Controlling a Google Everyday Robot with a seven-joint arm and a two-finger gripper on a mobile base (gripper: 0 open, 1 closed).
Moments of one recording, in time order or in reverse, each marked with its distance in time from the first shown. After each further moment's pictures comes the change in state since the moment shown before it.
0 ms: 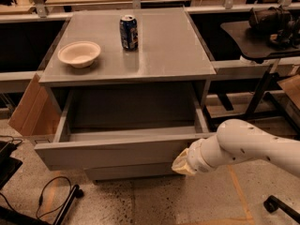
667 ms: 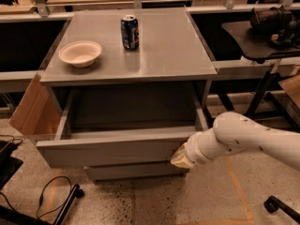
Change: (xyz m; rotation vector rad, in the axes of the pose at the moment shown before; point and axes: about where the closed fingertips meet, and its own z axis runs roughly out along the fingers) arm -0.004 -0.022 0.007 -0.002 0.006 -0.016
